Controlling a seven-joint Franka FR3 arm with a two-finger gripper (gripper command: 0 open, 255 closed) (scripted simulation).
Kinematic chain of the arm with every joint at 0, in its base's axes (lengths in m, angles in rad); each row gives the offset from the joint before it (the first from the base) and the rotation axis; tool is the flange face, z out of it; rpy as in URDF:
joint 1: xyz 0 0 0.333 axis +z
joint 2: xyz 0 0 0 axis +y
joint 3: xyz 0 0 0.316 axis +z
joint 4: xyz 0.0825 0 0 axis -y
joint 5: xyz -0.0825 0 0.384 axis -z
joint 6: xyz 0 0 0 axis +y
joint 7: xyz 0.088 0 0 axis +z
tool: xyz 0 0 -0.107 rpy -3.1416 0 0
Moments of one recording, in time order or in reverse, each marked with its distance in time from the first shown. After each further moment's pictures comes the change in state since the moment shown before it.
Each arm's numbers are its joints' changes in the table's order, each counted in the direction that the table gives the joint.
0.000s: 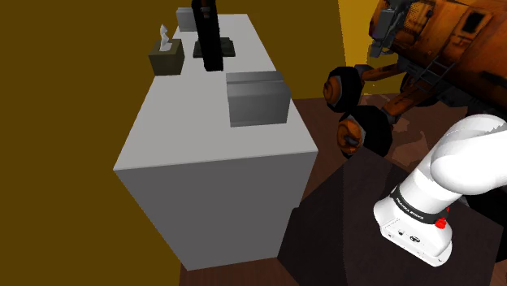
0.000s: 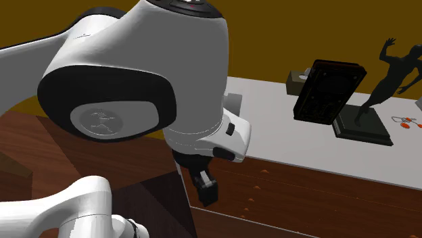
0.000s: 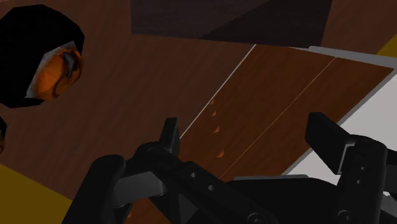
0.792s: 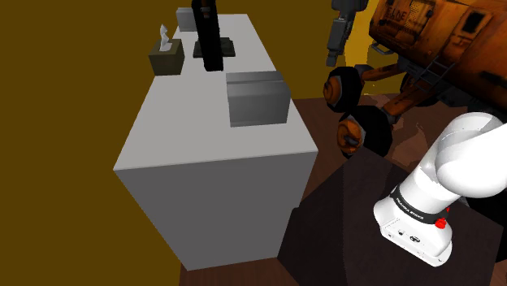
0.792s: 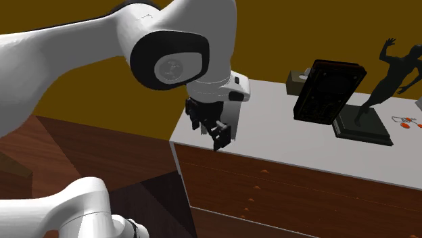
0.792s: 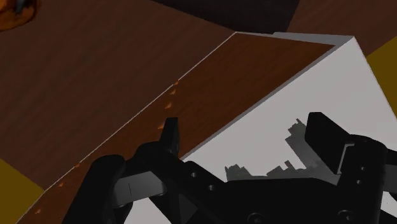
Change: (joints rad) arm 0.130 0.197 0.121 0.087 -0.102 -0.114 0.016
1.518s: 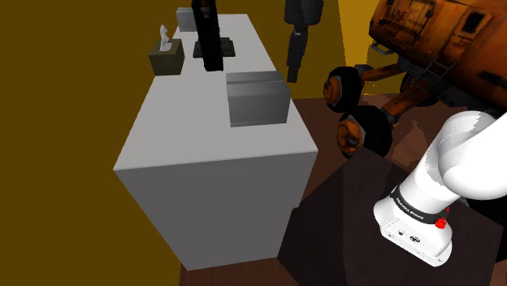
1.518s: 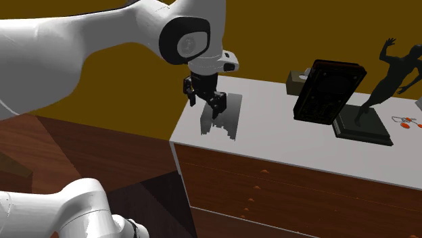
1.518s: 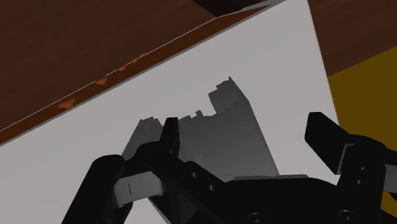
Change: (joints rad) arm 0.107 0.195 0.121 0.119 -0.060 -0.089 0.018
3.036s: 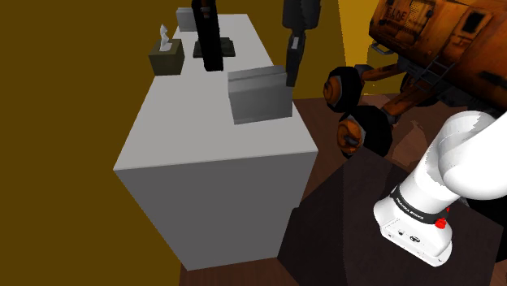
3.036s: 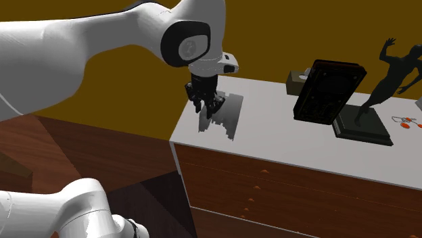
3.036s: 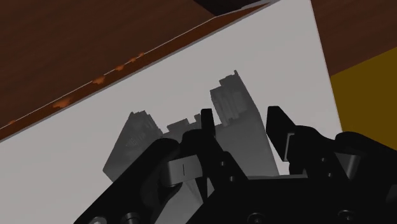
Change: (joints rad) arm 0.003 0.006 0.004 -0.013 -0.002 -0.020 0.001
